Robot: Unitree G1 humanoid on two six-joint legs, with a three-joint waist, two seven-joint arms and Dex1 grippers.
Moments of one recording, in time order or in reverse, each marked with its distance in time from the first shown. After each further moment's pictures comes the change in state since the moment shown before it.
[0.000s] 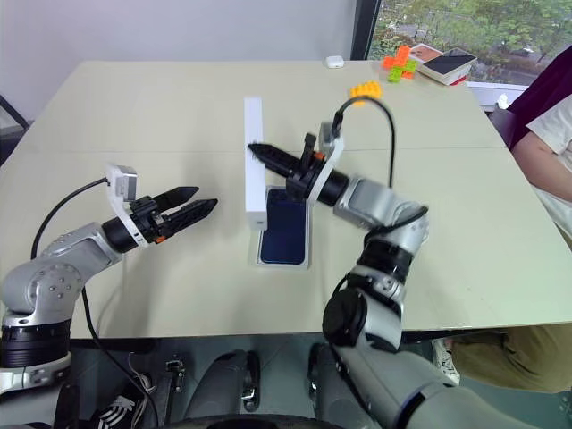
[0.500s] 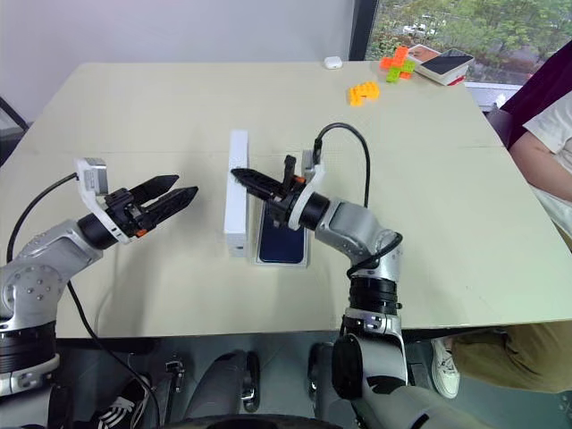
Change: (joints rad) left arm 0.024 0.019 0.073 -0.026 -0.036 -0.016 0.000; right arm 0.237 -0.044 0.414 -0.128 0.334 -0.343 -0.154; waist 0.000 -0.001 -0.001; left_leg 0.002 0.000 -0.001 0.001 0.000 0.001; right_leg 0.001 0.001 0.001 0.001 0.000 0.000
